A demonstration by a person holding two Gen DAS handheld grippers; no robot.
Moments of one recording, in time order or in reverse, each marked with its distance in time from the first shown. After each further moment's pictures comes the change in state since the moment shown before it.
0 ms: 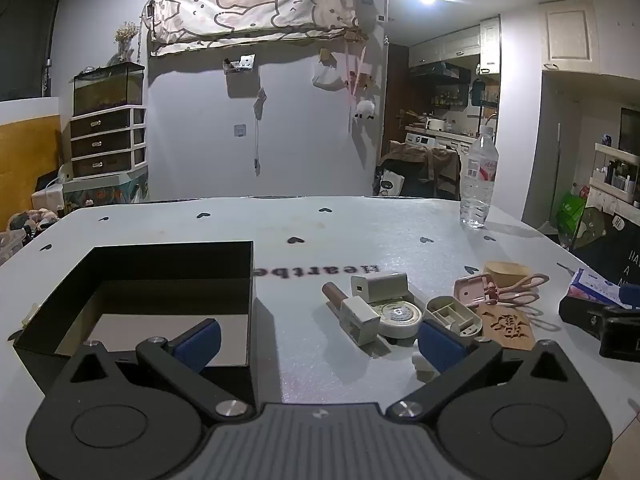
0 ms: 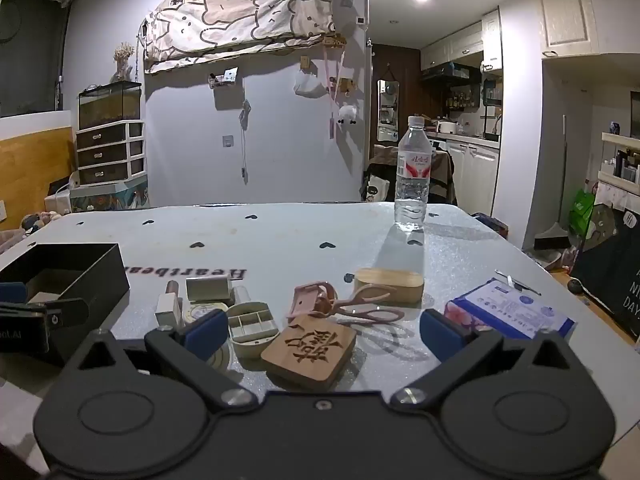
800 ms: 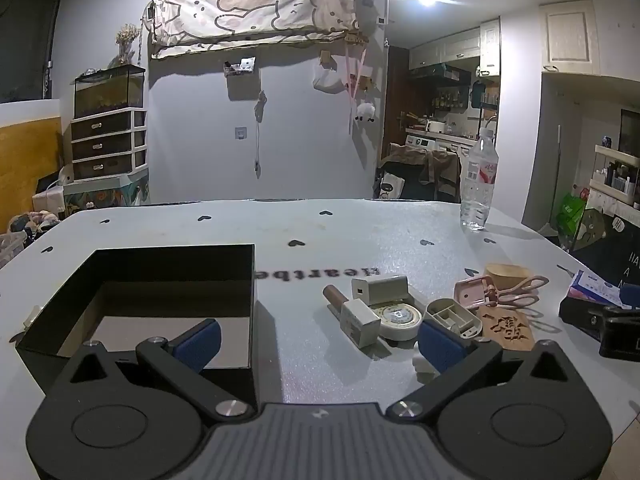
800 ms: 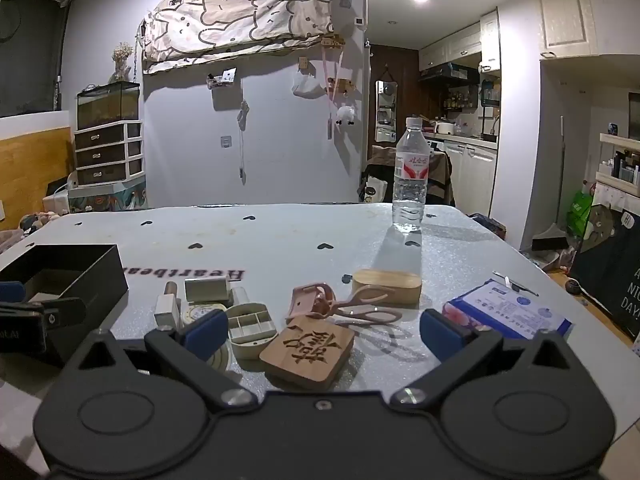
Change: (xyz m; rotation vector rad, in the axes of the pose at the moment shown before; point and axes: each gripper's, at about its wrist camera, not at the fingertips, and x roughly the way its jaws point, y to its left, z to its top) left arm 0.000 0.000 0.000 0.002 -0.006 -0.002; right arm 0.000 0.000 0.000 -0.001 -0.005 -0.001
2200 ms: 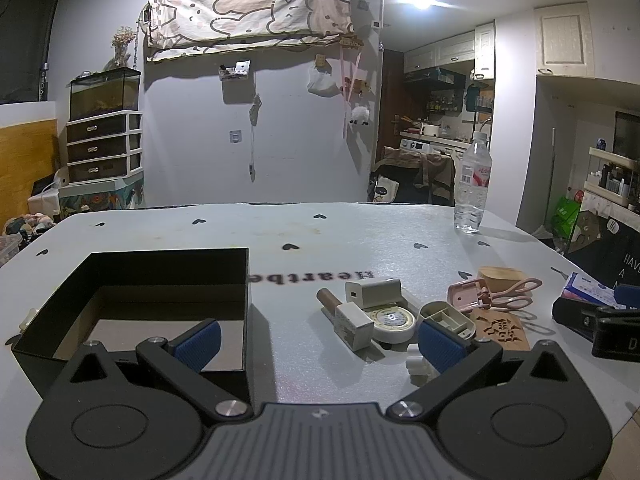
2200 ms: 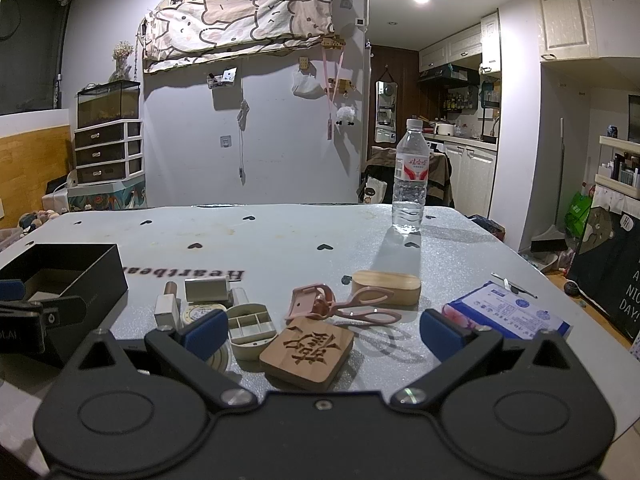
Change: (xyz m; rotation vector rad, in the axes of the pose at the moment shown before) left arm -0.003 -0.004 0.002 0.004 -0.012 -0.007; right arm 0.000 0.001 0.000 -0.002 -0.001 -0.001
